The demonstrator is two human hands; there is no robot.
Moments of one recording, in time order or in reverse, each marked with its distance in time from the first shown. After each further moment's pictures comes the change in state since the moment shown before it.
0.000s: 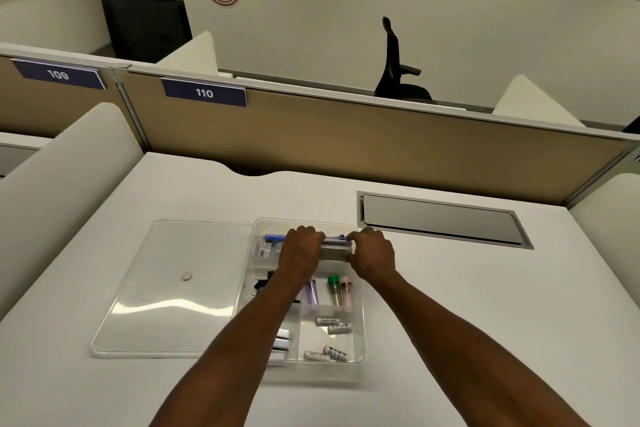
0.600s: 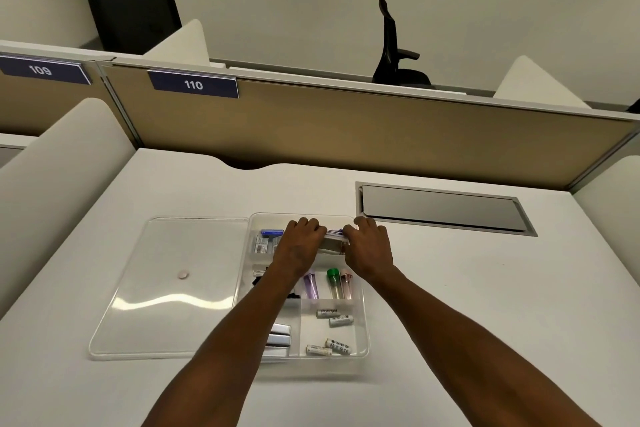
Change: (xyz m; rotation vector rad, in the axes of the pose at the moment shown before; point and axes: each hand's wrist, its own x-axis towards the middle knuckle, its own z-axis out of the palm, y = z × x) left_hand 0.005 -0.008 0.008 0.120 0.009 0.209; right_hand 0.002 0.000 0.012 -0.134 0.057 -0.133
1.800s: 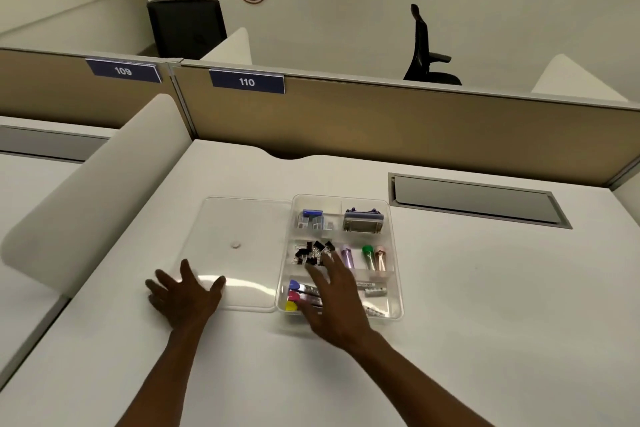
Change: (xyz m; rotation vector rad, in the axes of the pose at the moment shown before) left_hand -0.267 -0.155 0.015 -0.231 0.068 -1.210; right_hand -0.151 -0.149 0.030 0.436 0.170 -0.272
